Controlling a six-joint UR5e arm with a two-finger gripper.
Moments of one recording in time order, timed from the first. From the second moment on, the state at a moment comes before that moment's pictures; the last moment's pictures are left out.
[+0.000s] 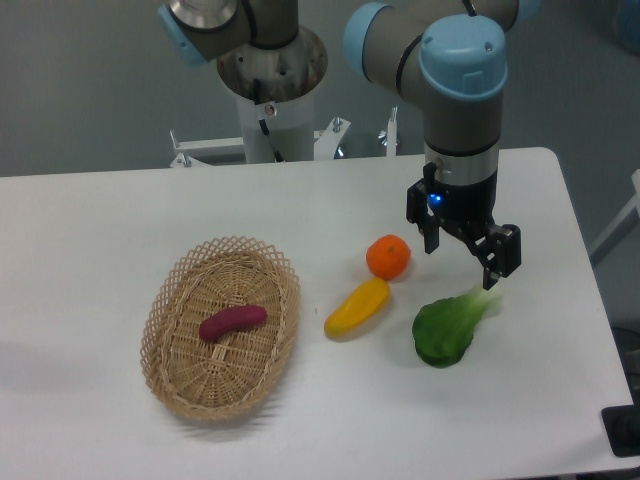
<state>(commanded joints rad) 2.58 -1.82 -1.52 -1.04 1.55 1.43</state>
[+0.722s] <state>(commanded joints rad) 2.51 -1.78 -1.60 -1.04 1.51 1.18</state>
